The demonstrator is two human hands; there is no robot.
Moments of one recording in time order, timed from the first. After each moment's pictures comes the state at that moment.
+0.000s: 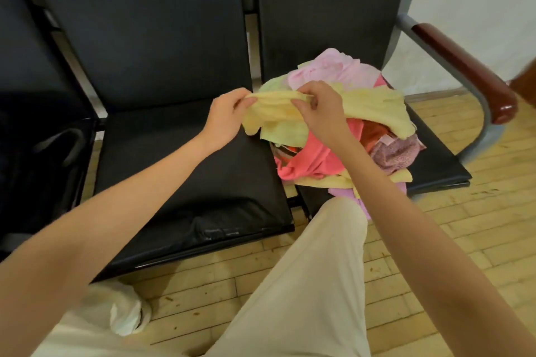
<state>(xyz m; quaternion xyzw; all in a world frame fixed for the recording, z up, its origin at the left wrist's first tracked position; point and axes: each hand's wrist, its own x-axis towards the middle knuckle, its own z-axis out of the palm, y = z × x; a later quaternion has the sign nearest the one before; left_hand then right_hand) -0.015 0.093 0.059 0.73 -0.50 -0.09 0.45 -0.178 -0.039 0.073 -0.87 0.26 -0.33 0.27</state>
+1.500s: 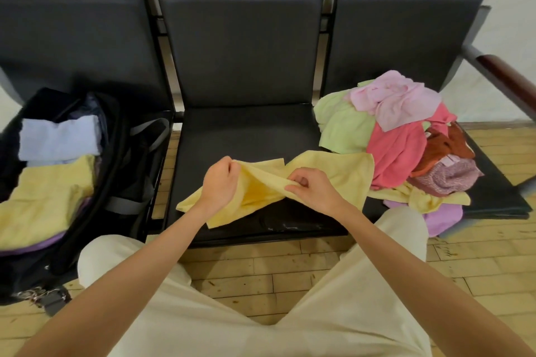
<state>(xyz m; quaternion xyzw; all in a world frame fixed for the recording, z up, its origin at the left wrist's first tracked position) -0.003 0.301 0.024 0.87 -0.26 -0.13 0.40 -0.144 0.131 0.013 -0.90 0.19 -0.05 0.39</state>
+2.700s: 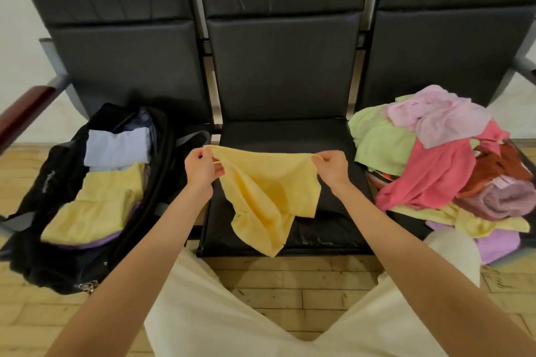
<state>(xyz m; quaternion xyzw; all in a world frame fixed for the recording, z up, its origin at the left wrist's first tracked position) 0.076 0.353 0.068 0.75 0.06 -0.11 0.65 -0.050 0.129 0.021 -0.77 0.38 -0.19 0.48</state>
